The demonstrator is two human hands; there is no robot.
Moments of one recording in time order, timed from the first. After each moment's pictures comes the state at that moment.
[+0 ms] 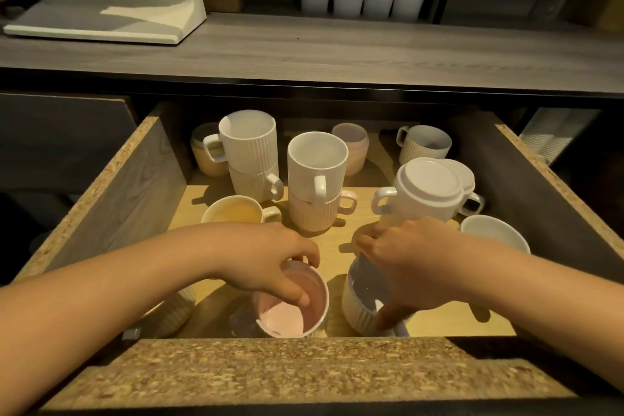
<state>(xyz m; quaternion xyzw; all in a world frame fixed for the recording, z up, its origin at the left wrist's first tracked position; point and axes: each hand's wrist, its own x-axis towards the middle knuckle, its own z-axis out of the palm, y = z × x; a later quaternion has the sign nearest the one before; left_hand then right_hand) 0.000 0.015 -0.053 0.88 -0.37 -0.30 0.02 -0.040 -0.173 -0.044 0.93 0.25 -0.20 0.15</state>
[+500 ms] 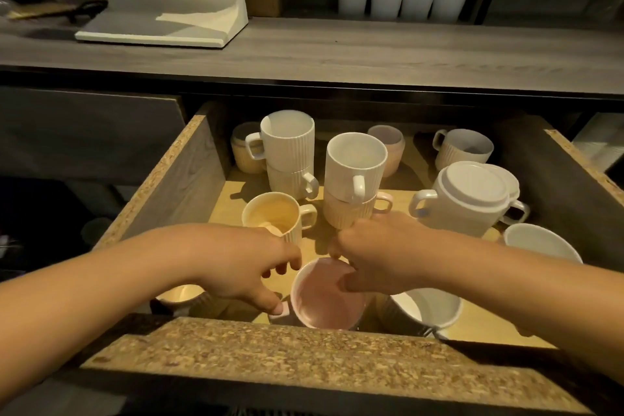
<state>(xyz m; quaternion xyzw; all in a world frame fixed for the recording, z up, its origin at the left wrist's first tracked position) -0.017 0.061 -0.040 0.89 -0.29 -0.35 0.01 -0.019 -0.116 -0.050 0.92 0.34 -0.16 0.09</state>
